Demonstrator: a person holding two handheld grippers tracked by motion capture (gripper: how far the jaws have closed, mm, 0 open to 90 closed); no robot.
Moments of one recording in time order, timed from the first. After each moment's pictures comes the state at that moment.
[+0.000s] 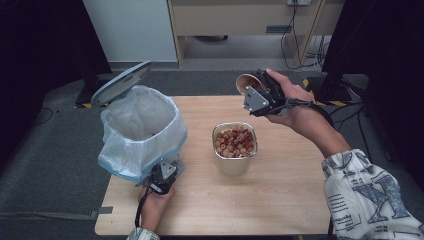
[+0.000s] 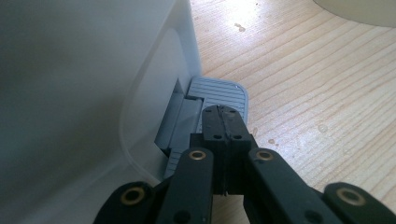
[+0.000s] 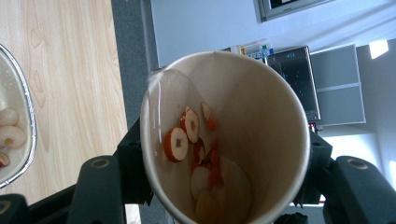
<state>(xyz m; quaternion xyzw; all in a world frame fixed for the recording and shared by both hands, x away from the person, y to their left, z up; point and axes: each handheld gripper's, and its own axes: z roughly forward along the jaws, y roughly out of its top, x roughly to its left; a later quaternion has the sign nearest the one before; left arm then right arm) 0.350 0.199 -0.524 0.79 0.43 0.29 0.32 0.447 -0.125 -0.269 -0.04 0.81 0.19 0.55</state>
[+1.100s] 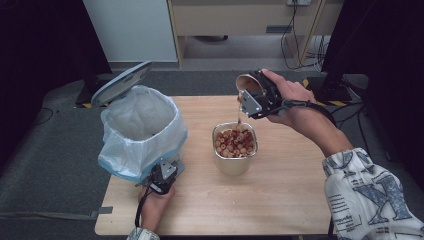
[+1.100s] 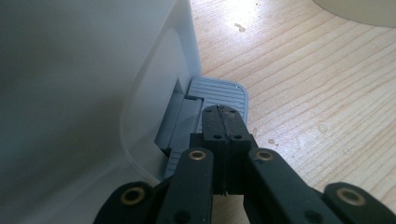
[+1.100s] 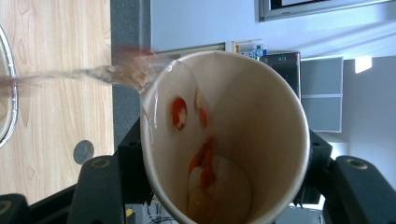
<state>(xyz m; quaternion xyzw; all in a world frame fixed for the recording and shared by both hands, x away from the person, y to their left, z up) 0.350 0.199 -0.524 0.79 0.43 0.28 0.32 0.442 -0.118 -0.268 -0.08 0.80 0.14 0.57</state>
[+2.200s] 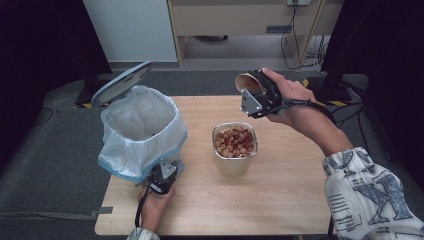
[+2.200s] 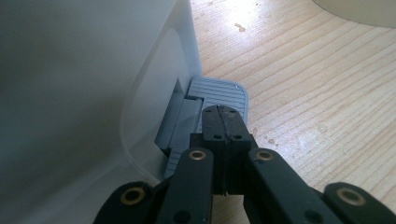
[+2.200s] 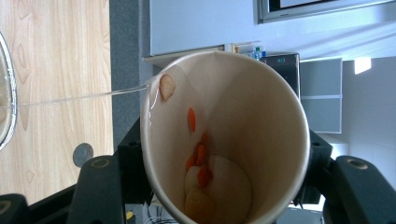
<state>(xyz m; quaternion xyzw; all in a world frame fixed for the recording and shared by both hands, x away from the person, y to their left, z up) 0.350 0.199 -0.524 0.79 0.43 0.28 0.32 0.442 -0.117 -0.264 -0.08 0.80 0.14 0.57</state>
